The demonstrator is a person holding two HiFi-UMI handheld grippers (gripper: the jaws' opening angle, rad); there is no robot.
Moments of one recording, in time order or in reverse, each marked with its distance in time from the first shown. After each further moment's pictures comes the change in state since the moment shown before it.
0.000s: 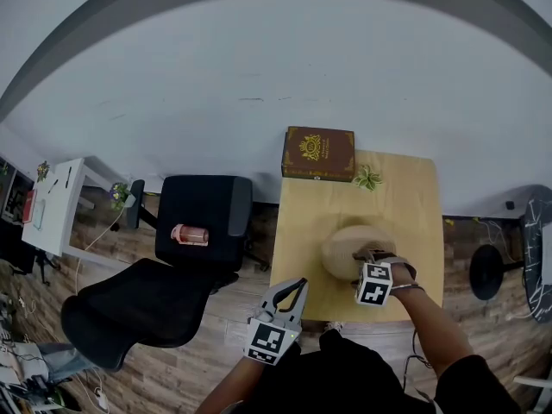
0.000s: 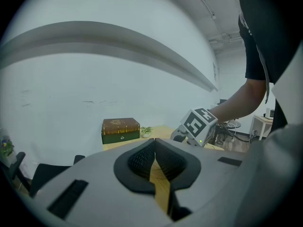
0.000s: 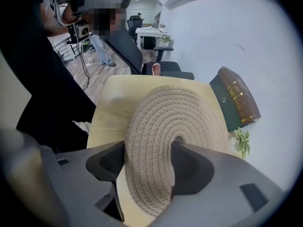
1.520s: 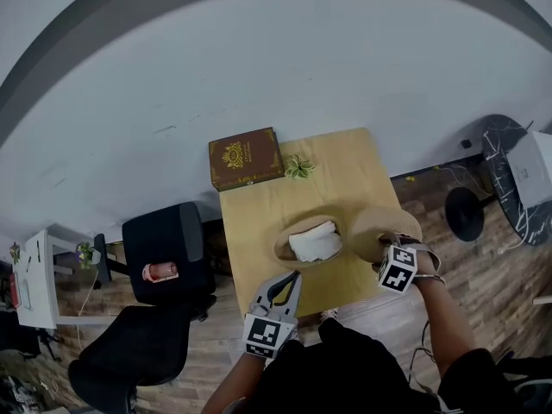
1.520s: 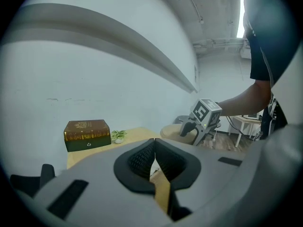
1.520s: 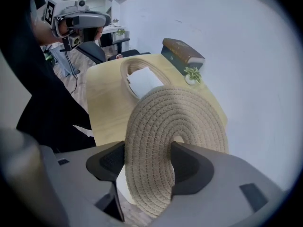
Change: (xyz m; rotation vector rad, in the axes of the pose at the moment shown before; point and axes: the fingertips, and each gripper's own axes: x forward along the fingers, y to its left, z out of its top) left arm 0.065 -0.077 0.015 0.024 -0.010 -0.253; right arm -0.081 0.024 -0.175 0.458 0.105 -0.193
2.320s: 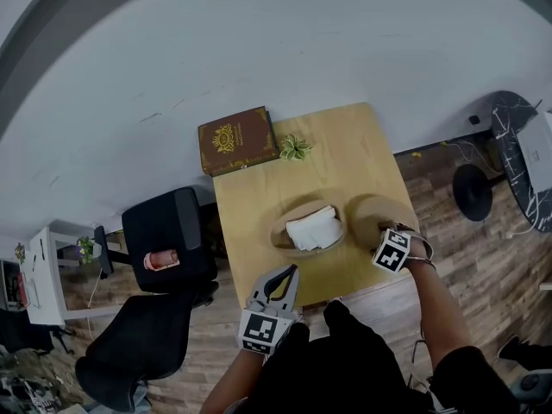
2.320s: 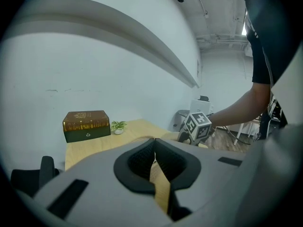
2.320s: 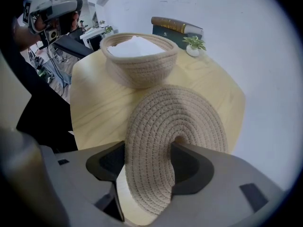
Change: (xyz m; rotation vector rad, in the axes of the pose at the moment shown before) left arm 0.011 -0.001 -0.025 -0.004 0.088 0.000; right arm 0.090 0.000 -0.033 0.133 0.019 0.093
